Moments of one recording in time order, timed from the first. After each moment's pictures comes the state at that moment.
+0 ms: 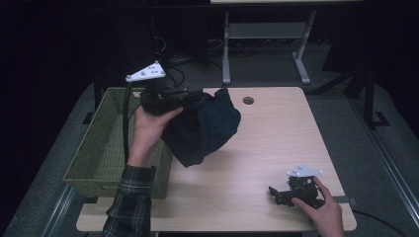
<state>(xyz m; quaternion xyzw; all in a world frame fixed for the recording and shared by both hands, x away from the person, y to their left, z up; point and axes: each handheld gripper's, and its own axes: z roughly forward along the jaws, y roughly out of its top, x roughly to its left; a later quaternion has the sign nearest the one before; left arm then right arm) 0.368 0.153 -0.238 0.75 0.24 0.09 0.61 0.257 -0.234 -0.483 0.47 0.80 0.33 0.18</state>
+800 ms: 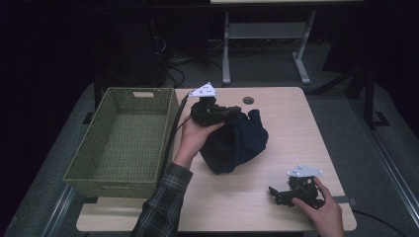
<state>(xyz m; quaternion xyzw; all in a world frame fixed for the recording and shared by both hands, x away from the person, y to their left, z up) 0.411 0.064 -0.328 0.78 0.22 0.04 0.58 0.257 -0.234 -0.483 0.47 0.80 0.33 0.18</state>
